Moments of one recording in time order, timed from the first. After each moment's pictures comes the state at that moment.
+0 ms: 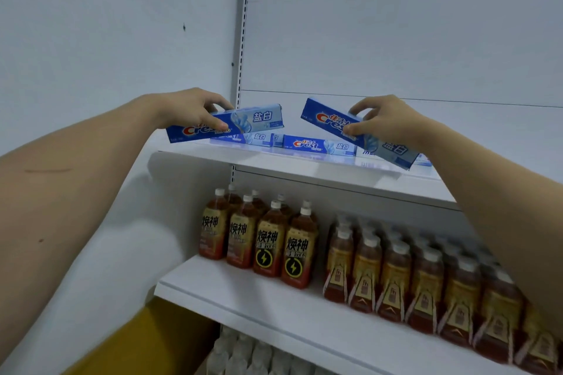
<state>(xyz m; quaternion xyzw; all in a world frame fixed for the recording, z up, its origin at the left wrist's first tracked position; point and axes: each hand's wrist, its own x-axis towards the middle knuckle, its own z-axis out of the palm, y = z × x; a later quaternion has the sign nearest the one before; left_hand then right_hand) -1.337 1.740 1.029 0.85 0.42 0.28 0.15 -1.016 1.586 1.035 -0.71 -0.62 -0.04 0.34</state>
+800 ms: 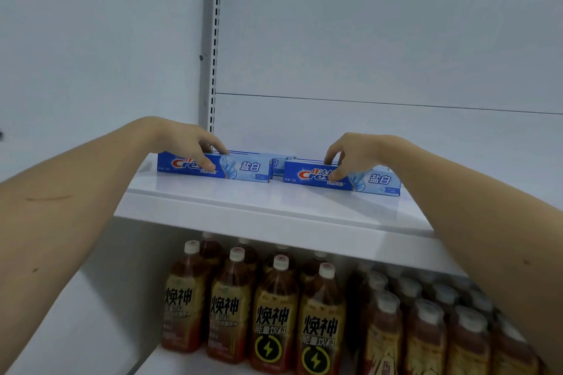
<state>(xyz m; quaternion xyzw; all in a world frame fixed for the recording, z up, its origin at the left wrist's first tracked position) -1.269 2.003 1.034 0.90 0.40 0.08 0.13 -0.988 1.826 1.040 -0.80 -0.59 -0.07 0.03</state>
